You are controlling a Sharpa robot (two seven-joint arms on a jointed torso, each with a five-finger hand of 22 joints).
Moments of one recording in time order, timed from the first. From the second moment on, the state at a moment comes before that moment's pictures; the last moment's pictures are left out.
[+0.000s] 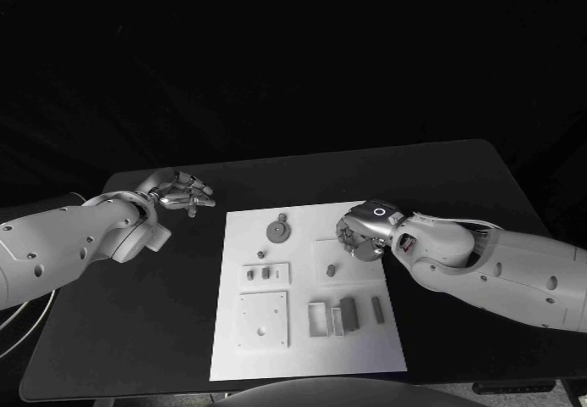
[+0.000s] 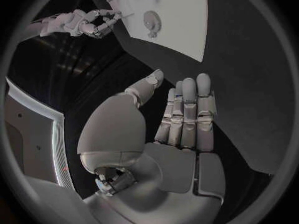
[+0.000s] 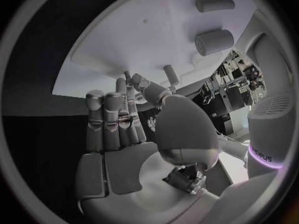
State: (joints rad) left arm 1.23 -0.87 -0.18 1.22 -0.65 -0.33 0.13; left_hand 1.14 -0.18 0.55 -0.23 0.05 0.88 0.17 0.28 0.50 1.18 0.10 0.07 0.33 1.06 -0.01 0.99 0.49 0.04 1.13 -0.10 0.45 1.18; right arm 1.11 -0.82 -0.11 1.54 -1.89 -0.26 -0.14; right_hand 1.18 -0.12 0.71 -0.29 0.05 1.05 0.10 0.35 0.59 1.30 0.04 0.16 0.29 1.25 -0.06 1.12 0.80 0.18 1.09 -0.03 1.05 1.23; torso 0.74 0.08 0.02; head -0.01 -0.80
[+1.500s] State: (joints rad) left arm 1.23 -0.80 -0.18 1.19 -0.65 -0.33 0.13; left_hand 1.14 -0.18 0.55 -0.23 0.05 0.88 0.17 0.28 0.50 1.18 0.10 0.07 0.33 1.06 -0.01 0.99 0.49 0.04 1.13 -0.10 0.45 1.18; right arm 1.12 -0.59 -0.13 1.61 -1.77 -0.22 -0.09; right_hand 1.18 -0.13 0.71 -0.29 0.05 1.05 0.10 0.35 0.59 1.30 0.04 0.15 0.29 1.25 -0.06 1.12 0.80 0.18 1.08 -0.03 1.05 1.23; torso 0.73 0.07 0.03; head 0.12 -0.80
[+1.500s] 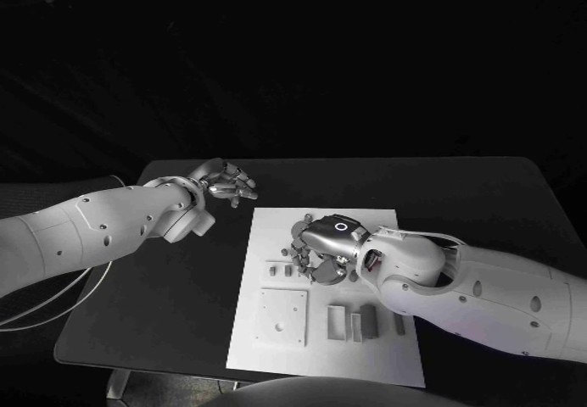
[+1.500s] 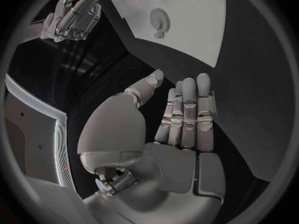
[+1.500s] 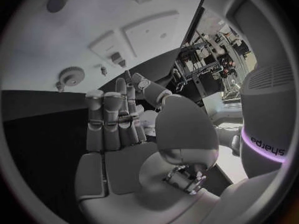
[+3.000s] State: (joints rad) left arm 1.23 -0.75 -0.18 1.15 -0.65 -0.33 0.13; left_hand 1.15 -0.18 0.55 -0.23 0.05 0.88 0.17 0.28 0.50 1.18 0.10 0.07 0.33 1.06 -0.01 0.99 0.49 0.04 1.13 -0.10 0.45 1.18; right arm 1.03 -0.53 -0.17 1.53 -1.75 -0.15 -0.05; right_hand 1.17 -0.12 0.71 -0.29 0.05 1.05 0.10 0.34 0.60 1.30 0.04 0.15 0.29 1.25 -0.06 1.12 0.80 0.18 1.08 -0.03 1.05 1.23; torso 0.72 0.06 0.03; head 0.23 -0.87
